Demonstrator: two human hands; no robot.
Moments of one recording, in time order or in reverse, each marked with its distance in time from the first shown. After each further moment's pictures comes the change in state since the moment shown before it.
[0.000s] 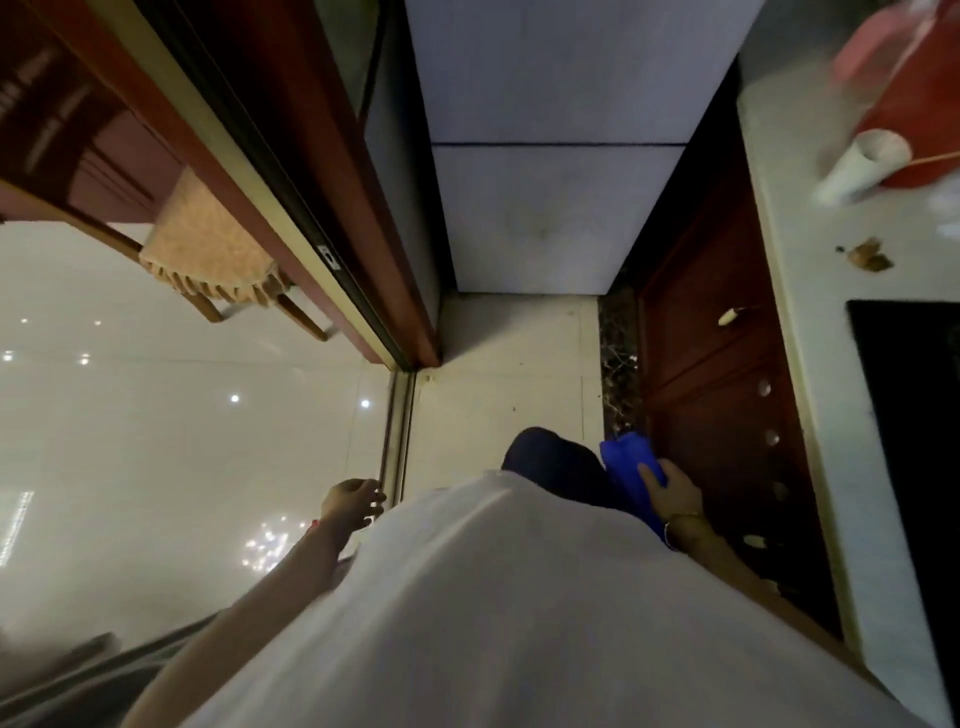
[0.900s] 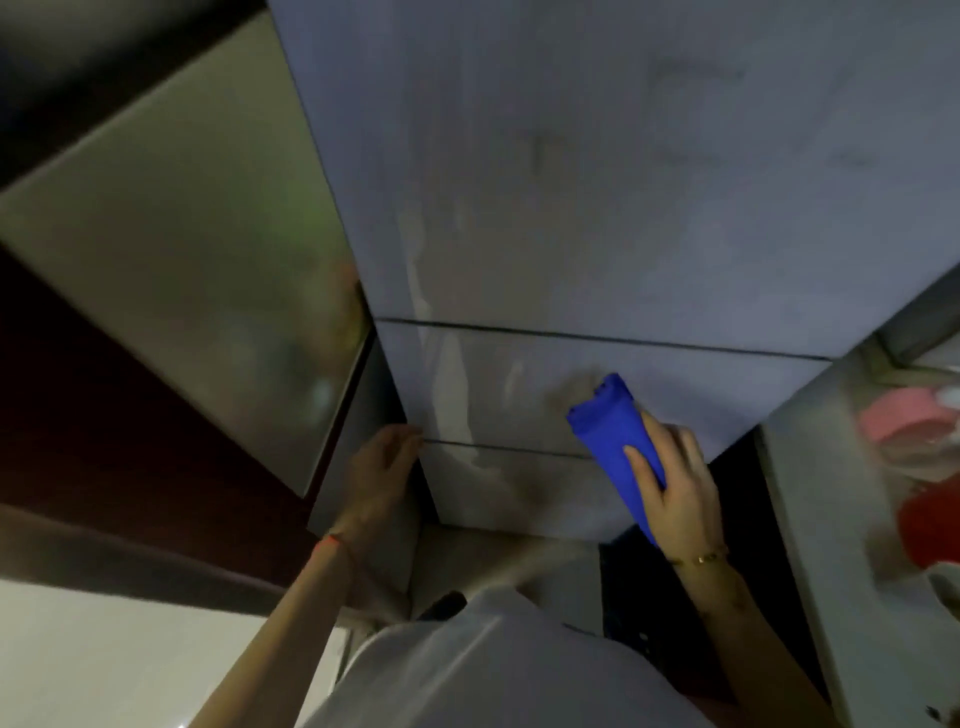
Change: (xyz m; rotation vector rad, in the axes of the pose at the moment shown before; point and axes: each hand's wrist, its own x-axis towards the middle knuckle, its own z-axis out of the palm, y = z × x) left_hand 0.093 0.557 0.018 -0.027 0.153 0.858; right_hand 0.238 -0.445 -0.221 0.043 0.665 -1.057
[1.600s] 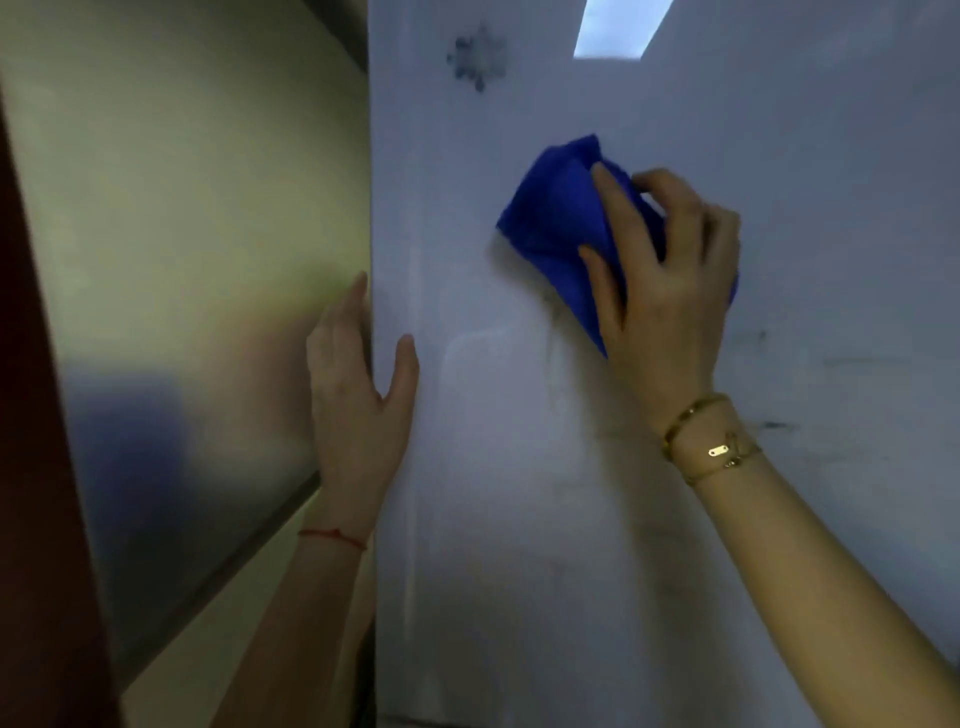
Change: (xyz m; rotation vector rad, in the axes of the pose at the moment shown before) left_hand 0.090 0.367 -0.161 -0.154 0.843 1.086; right_hand 0.348 -0.310 -0.182 -0.306 1.088 -0.744
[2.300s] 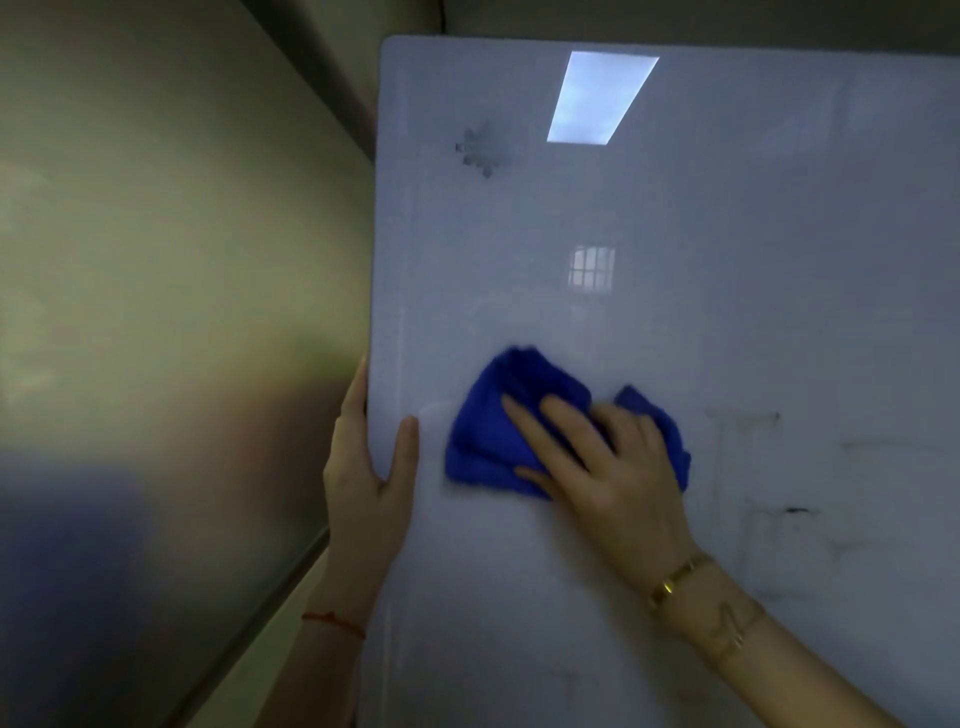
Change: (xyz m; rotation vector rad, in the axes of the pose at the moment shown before) left_hand 0.005 -0.032 0.026 -0.319 -0.048 -0.101; right_hand -0.071 -0.012 0.015 -0.102 -0.137 -0.378
